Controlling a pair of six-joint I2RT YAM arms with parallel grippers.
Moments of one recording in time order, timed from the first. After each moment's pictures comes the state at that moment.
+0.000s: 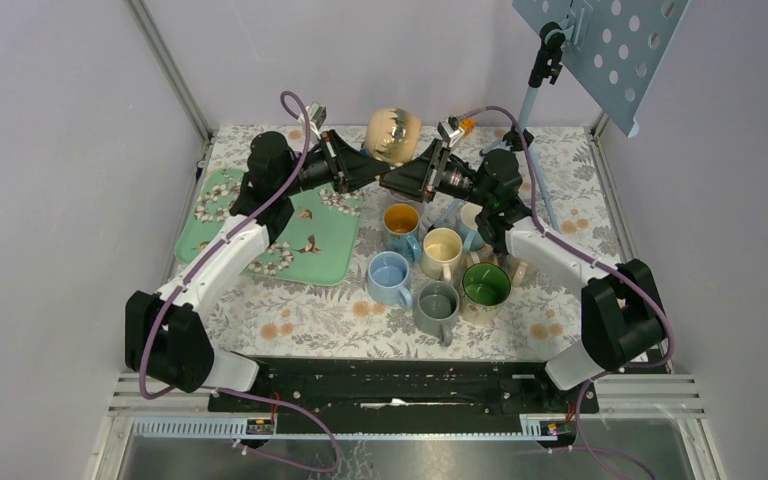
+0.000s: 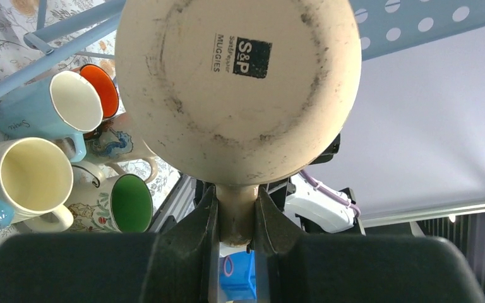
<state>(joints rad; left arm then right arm) -0.34 1.39 1.14 0.28 0.81 -1.27 0.50 1.55 1.06 0.71 -0.75 1.37</state>
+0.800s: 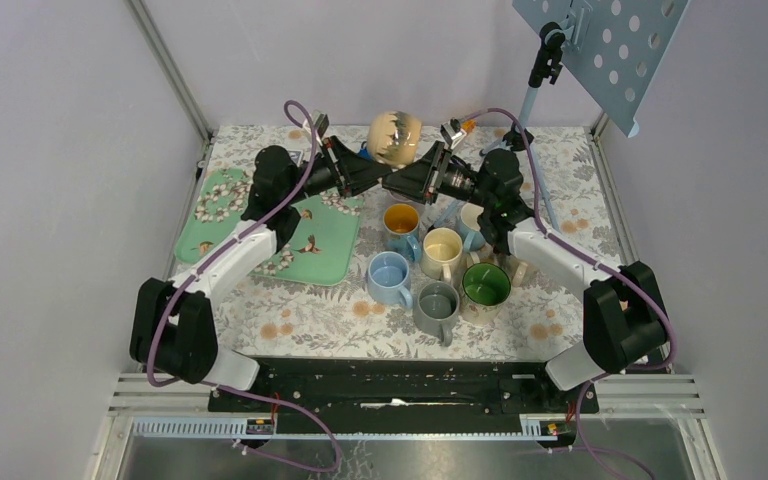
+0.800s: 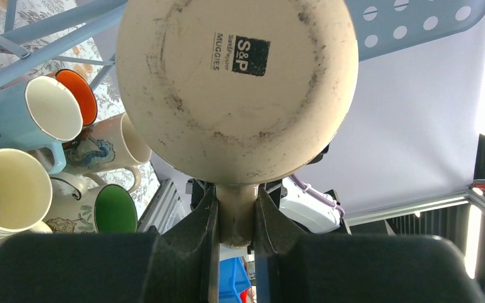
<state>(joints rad) -0.35 1.43 1.03 0.57 0.82 -1.41 0.49 1.52 1.05 0.63 -0.74 1.32</state>
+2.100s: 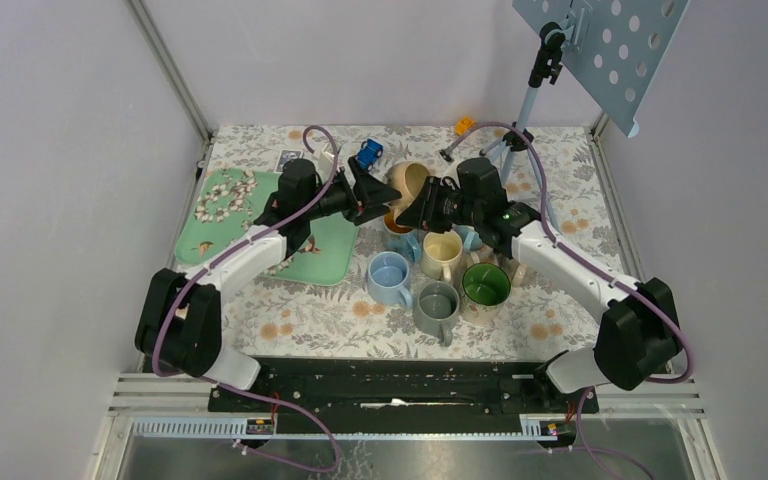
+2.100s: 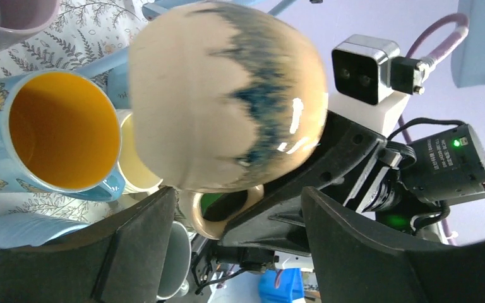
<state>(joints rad) -0.40 1.48 0.96 0.30 0.68 -1.14 0.56 1.44 1.11 -0.16 -0.40 0.77</state>
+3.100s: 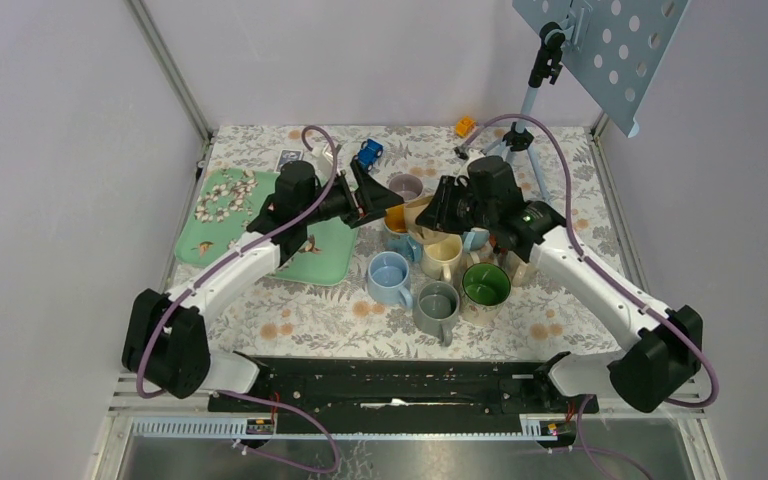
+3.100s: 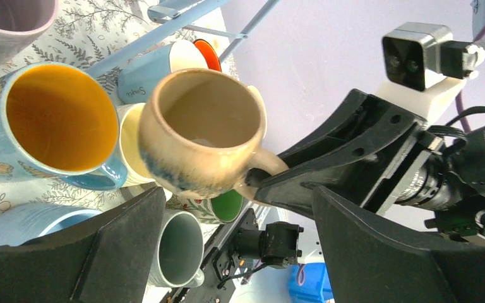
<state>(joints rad) -0.45 1.37 0.96 0.18 0.61 -1.00 0.59 1.33 1.18 -0.44 -0.20 0.65</state>
